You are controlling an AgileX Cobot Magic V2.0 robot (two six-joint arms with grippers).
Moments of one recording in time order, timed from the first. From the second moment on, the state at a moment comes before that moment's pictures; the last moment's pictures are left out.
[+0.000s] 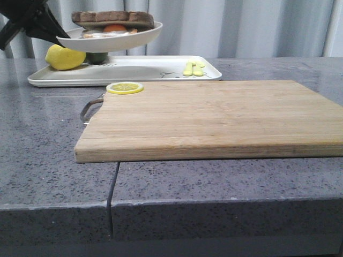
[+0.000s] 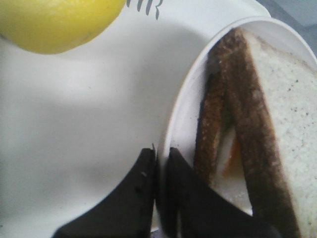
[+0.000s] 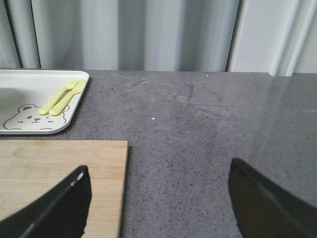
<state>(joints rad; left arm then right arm) 0.05 2.11 -1.91 -0.81 0.98 0.10 0.06 0.49 -0.55 -0.13 0.31 0.16</state>
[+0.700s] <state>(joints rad) 0.02 2.21 -1.99 -0.81 0.98 0.10 0.06 0.49 -0.55 -0.13 0.31 0.16</state>
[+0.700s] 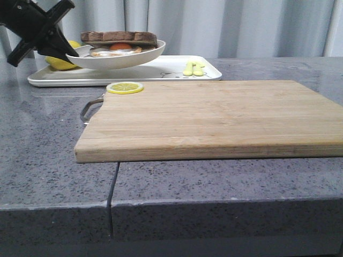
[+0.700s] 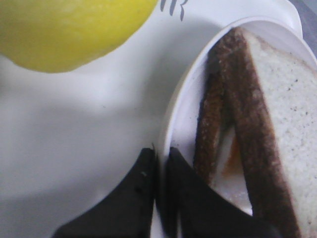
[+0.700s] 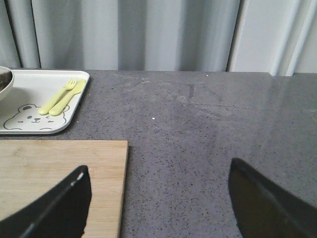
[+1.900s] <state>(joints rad) -0.01 2.30 -2.07 -0.81 0.95 0.07 0.06 0.49 -0.55 -0.13 0.31 0.16</state>
